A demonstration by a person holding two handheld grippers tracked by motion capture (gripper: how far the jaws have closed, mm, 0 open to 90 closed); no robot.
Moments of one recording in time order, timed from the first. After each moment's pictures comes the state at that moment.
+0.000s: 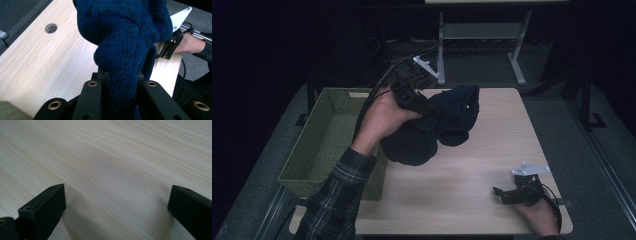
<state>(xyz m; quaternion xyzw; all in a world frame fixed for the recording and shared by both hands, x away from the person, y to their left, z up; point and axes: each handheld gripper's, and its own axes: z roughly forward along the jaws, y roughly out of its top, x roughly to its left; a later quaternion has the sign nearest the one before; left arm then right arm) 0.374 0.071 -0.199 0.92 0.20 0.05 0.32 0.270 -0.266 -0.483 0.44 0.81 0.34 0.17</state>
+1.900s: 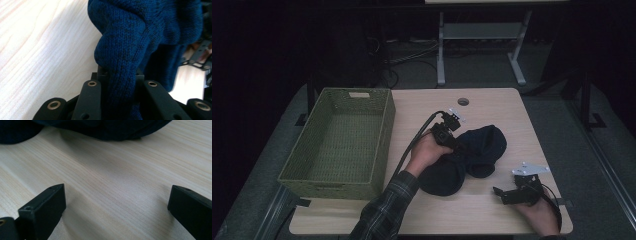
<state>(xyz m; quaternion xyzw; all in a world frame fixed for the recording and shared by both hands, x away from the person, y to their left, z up) 0.412 -0.001 -0.386 0.91 0.26 -0.06 0.32 0.270 -0.266 -0.483 0.44 0.81 0.34 0.17</state>
